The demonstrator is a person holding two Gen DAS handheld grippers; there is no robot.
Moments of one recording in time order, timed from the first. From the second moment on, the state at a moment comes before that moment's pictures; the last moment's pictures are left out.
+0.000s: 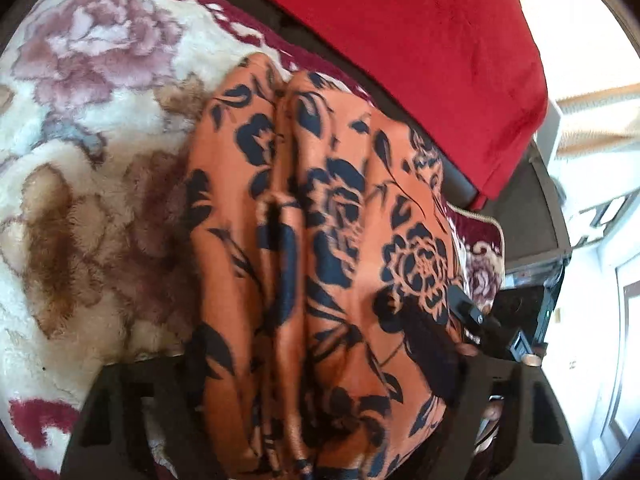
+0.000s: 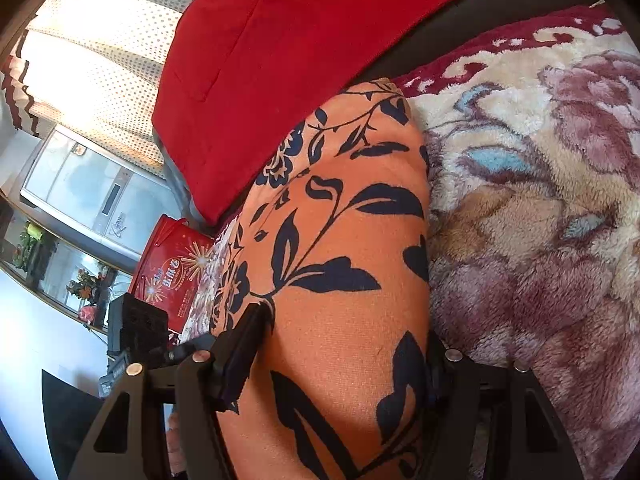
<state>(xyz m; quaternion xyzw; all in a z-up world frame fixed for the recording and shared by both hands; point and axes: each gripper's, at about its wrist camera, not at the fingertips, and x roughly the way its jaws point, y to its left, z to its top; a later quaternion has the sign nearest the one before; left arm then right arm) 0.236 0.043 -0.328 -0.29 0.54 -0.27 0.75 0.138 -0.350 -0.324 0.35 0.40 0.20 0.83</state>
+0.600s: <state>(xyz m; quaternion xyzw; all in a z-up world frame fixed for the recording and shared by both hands) 0.207 0.014 -0.261 -0.22 0.43 -0.28 0.83 0.114 -0.326 -0.281 0.24 0.34 0.17 0.89</state>
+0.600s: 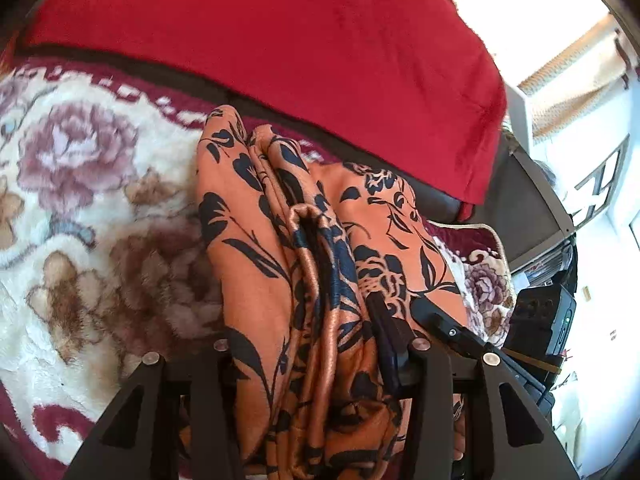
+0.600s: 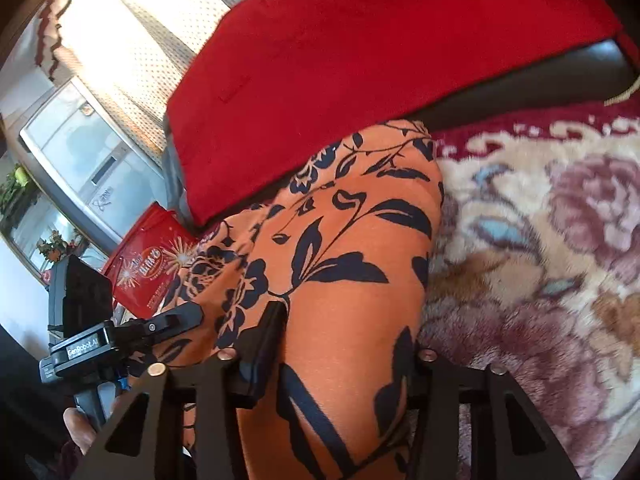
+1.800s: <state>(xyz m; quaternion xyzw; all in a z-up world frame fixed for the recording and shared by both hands) 0.152 -0.152 -0.262 0.06 0.41 -0.17 0.89 0.062 -0.438 -0.290 0.25 0.35 0.05 0.90</state>
